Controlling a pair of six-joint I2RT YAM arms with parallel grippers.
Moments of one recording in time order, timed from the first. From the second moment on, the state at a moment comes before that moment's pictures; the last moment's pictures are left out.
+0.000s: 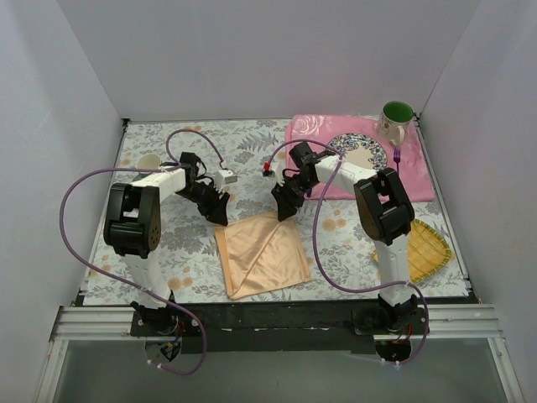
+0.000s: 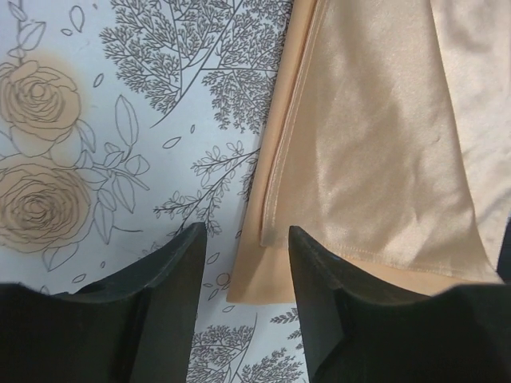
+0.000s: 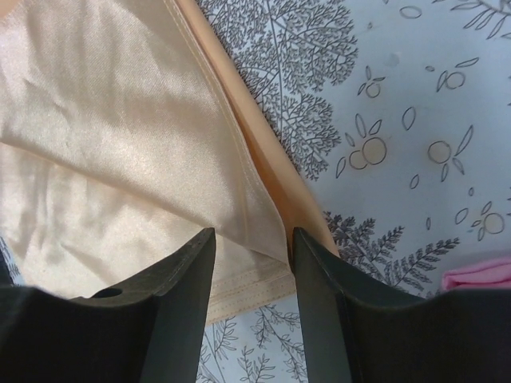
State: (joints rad) left arm -0.15 1.87 1.20 -0.73 0.70 0.72; right arm 0.54 2.14 1.57 -0.71 -0.73 -0.53
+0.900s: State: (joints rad) left arm -0.15 1.94 1.24 -0.82 0.76 0.75; right arm 0.54 2.08 1.64 -0.74 -0.76 -0.52
